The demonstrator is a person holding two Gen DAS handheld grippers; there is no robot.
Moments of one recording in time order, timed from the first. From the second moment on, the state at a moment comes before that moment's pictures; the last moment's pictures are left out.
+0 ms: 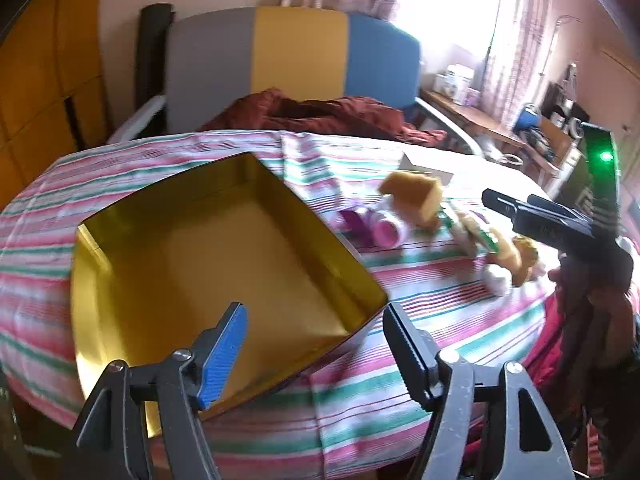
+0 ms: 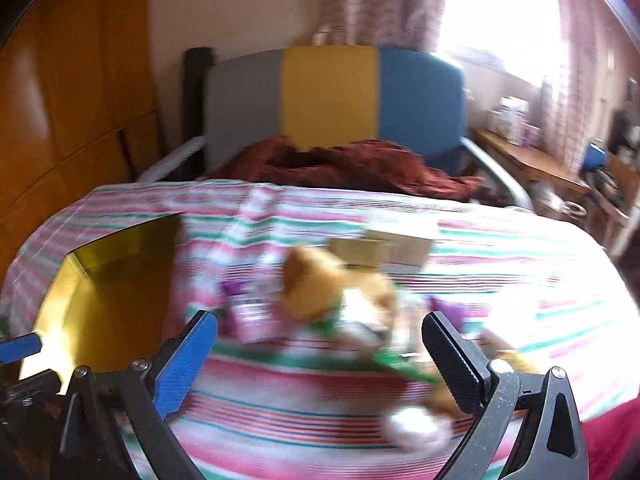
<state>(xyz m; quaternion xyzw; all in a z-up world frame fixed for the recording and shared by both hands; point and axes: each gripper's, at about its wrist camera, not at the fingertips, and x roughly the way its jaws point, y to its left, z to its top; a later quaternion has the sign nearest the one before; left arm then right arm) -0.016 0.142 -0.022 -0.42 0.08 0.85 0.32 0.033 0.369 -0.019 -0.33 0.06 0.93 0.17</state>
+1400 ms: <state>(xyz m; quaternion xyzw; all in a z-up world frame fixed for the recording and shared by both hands) -0.152 0.370 -0.091 -0.60 0.07 0.69 0.41 0.049 0.519 -0.033 -0.33 0.21 0.89 0.22</state>
